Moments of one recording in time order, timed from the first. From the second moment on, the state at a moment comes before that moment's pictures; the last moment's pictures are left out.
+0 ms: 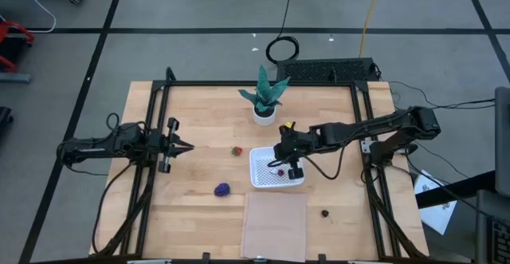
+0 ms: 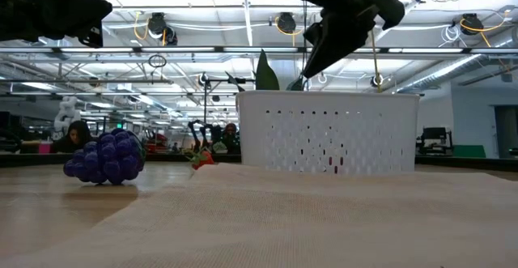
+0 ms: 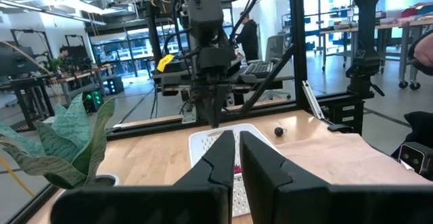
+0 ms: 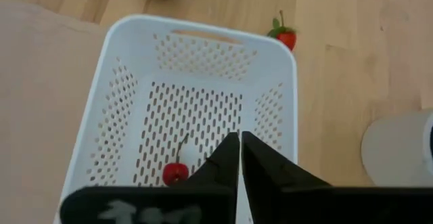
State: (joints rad) left arm 0.03 0.01 0.11 0.00 0.17 0.13; right arm 0.08 1.51 1.08 -0.48 0.05 -0.15
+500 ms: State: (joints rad) left arm 0.03 0.01 0.11 -0.01 0.17 0.13; right arm -0.01 1.40 0.95 -0.28 -0.12 -0.16
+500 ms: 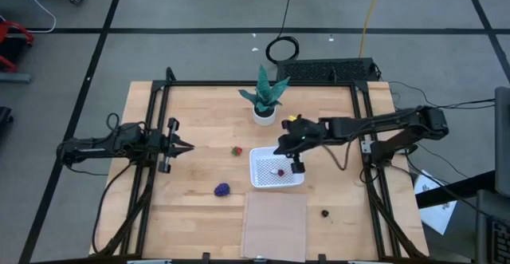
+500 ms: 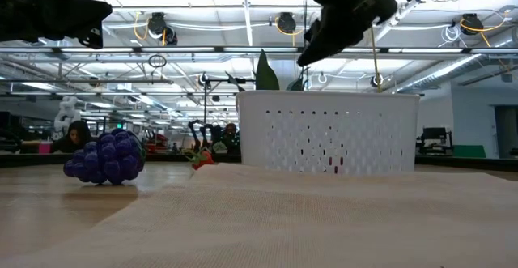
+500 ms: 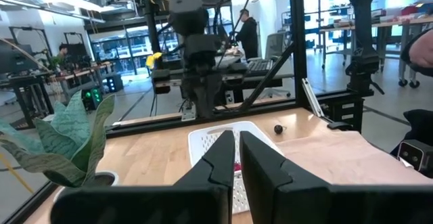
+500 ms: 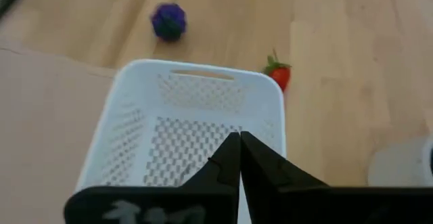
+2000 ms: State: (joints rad) left arm 0.03 0.02 0.11 -0.03 0.10 0.13; right arm -0.06 0.57 0.09 0.49 -0.08 0.00
